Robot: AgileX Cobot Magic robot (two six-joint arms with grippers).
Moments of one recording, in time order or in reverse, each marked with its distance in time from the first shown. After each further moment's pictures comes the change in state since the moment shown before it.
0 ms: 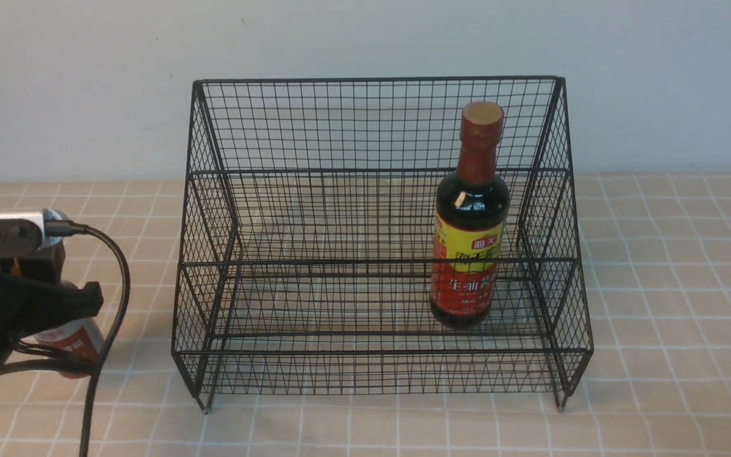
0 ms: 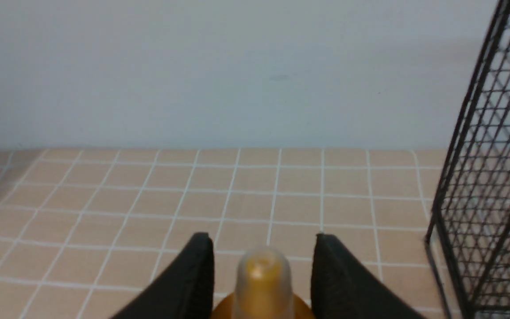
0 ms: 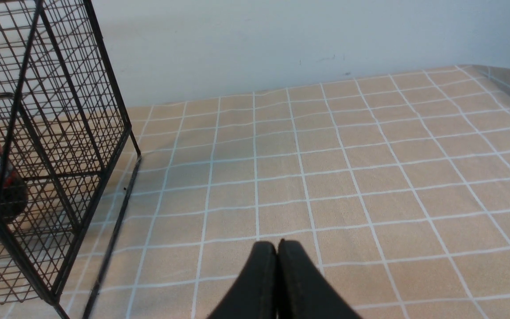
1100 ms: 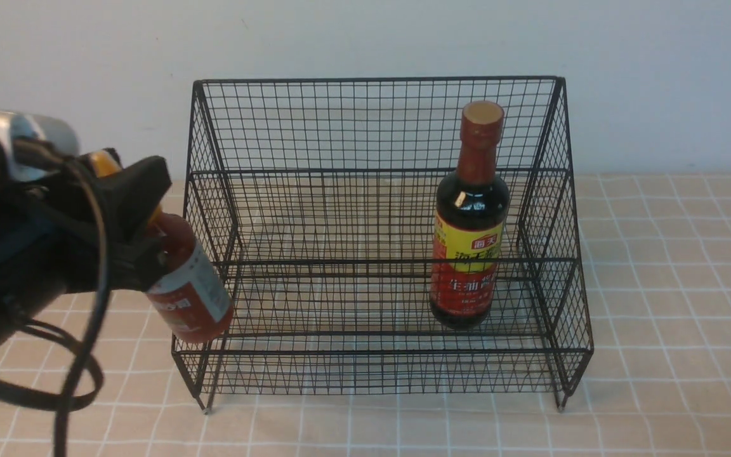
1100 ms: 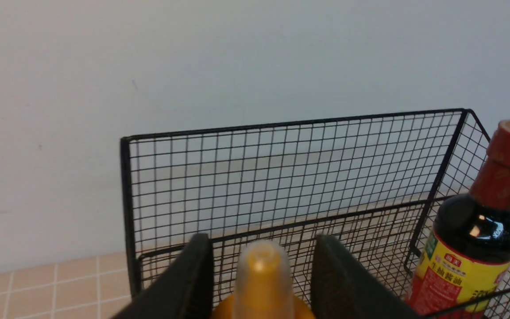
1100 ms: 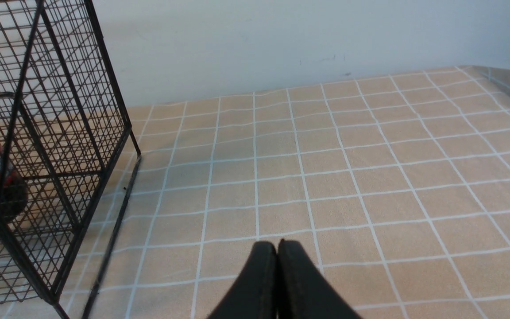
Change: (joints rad) right arm 0.000 0.000 0.000 0.000 0.000 -0.003; left arm -0.372 -0.255 -0.221 0.017 0.353 -0.079
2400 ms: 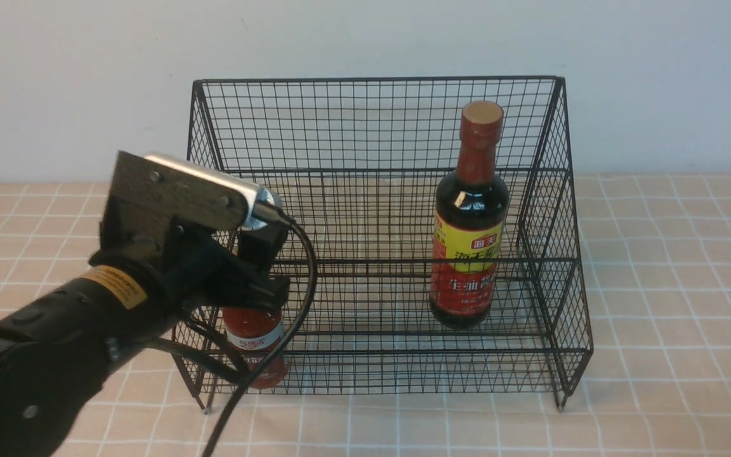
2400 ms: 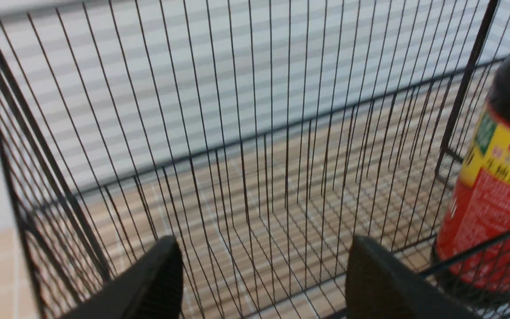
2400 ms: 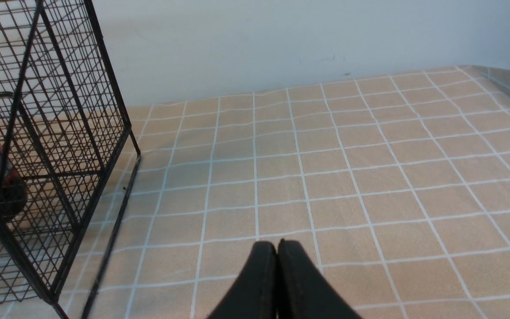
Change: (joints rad) right arm 0.000 0.000 0.000 0.000 0.000 0.000; left arm -0.068 0.308 -0.008 0.017 -0.167 0.086
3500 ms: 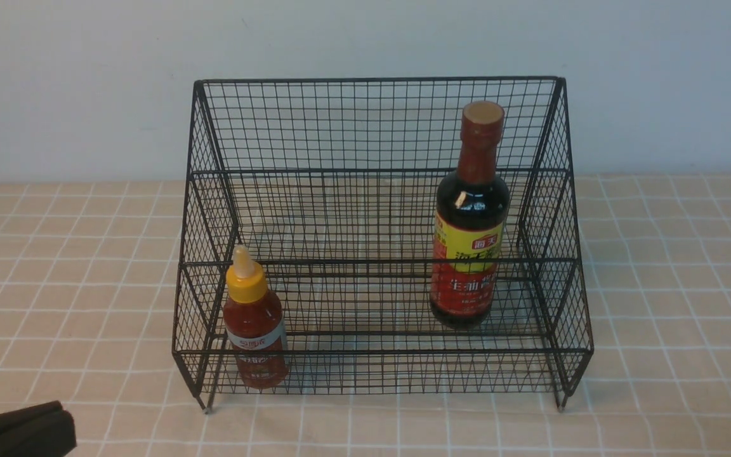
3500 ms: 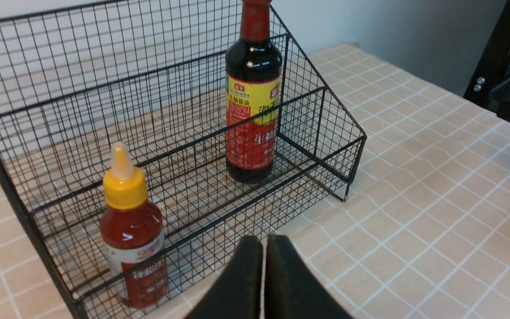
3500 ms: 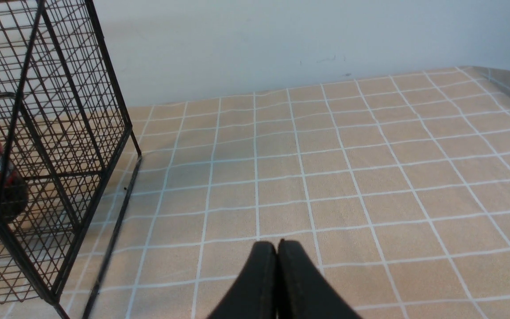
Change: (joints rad) right arm 0.000 0.000 0.000 0.000 0.000 0.000; left arm 0.001 -0.930 0.001 -0.040 0.980 -0.035
